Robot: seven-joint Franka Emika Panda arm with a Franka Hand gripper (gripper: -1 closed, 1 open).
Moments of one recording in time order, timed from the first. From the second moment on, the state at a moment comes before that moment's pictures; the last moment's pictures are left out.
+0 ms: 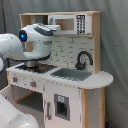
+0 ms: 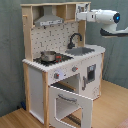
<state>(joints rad) -0.80 -0.67 0.81 -2.08 -0.83 3.38 -1.08</state>
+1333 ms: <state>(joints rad) -0.70 -0.80 0.76 -2.00 -0.82 3.36 -1.07</state>
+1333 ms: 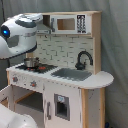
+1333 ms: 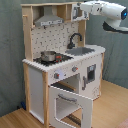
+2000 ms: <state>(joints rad) -0.74 -0.86 0.82 -1.87 -0.82 3.25 -0.95</state>
